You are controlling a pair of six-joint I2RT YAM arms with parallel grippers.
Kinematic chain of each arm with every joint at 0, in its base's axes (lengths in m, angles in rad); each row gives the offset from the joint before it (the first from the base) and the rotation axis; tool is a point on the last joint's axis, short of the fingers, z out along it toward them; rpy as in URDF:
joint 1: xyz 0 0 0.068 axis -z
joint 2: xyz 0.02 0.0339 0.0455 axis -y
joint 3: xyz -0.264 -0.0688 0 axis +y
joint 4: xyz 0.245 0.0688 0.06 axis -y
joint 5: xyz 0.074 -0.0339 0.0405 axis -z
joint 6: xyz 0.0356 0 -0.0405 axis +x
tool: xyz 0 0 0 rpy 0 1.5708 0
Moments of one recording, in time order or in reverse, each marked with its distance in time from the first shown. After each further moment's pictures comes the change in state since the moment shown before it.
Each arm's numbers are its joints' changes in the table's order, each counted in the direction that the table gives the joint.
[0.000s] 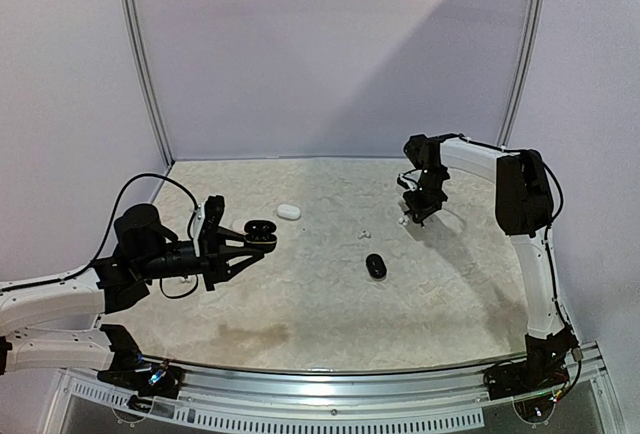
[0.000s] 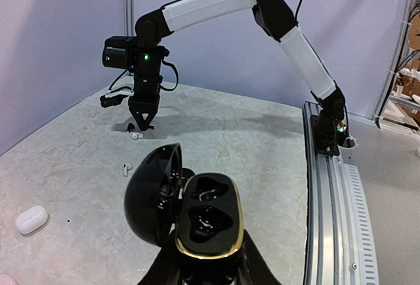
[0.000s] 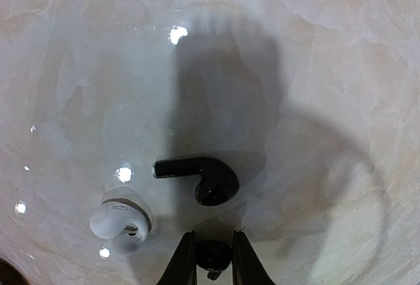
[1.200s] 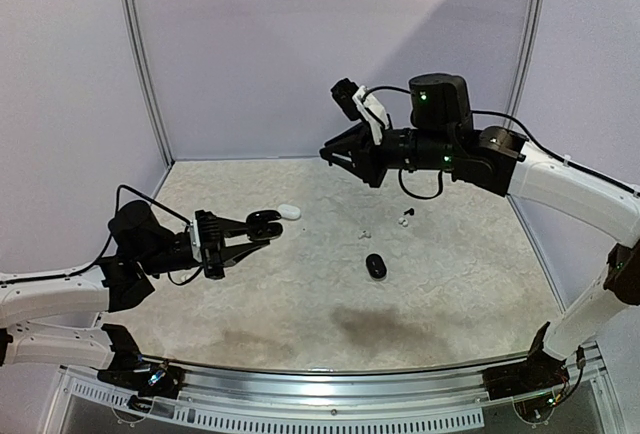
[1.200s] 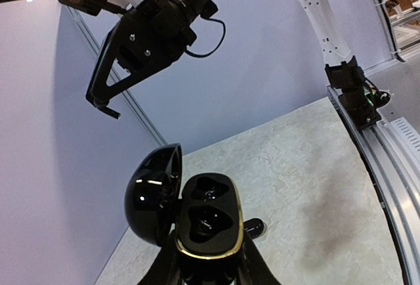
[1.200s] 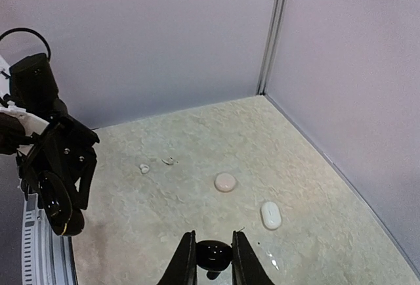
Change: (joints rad) left arm 0.046 -0.053 -0.016 0.236 0.008 0.506; right arm -0.522 0.861 0.520 0.801 -0.261 -0.082
